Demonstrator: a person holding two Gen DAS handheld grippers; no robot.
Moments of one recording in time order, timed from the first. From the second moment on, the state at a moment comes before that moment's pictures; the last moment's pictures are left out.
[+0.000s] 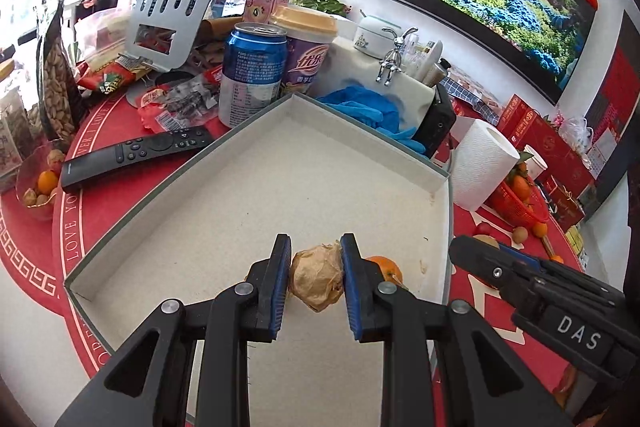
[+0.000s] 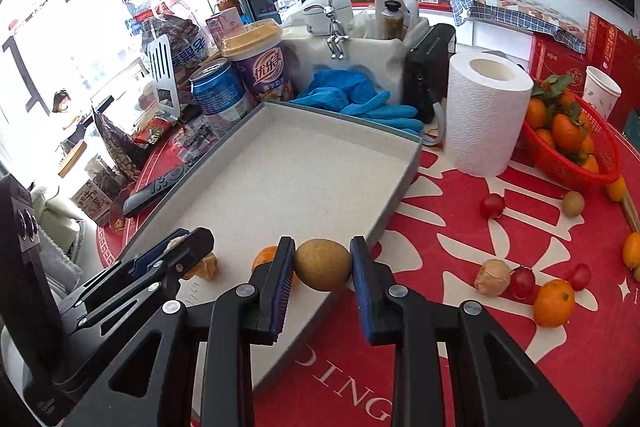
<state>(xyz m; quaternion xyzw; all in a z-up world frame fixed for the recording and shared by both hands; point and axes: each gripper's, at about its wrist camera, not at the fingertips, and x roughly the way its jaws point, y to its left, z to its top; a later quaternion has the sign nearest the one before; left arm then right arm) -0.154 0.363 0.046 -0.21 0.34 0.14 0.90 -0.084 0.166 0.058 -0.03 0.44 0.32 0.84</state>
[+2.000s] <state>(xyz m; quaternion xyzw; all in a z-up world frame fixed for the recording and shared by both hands) -0.050 0.129 0.003 0.00 0.46 -0.01 0.89 -0.092 -0.103 0.013 0.01 0.46 0.00 0.89</state>
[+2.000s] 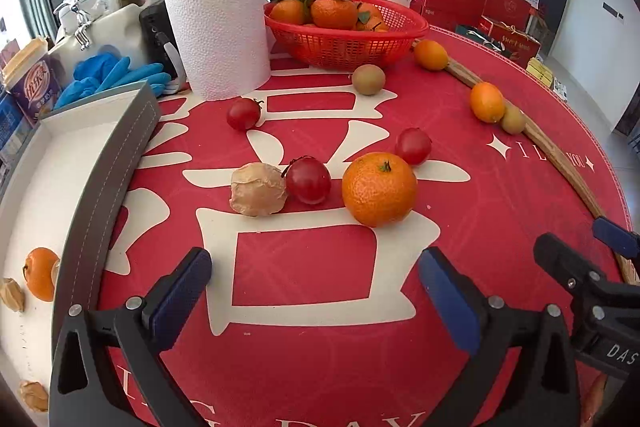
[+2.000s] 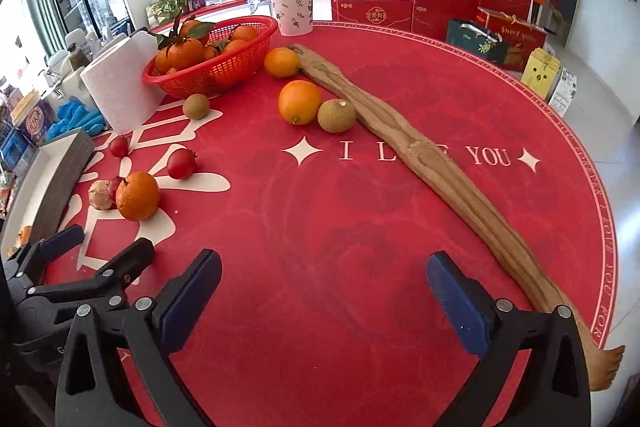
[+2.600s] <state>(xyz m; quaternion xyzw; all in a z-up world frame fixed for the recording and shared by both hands) -0.051 0.129 0.003 0.00 0.46 -0.01 0.89 -0.091 -0.106 0.002 -0.01 0.48 0.01 0.88</state>
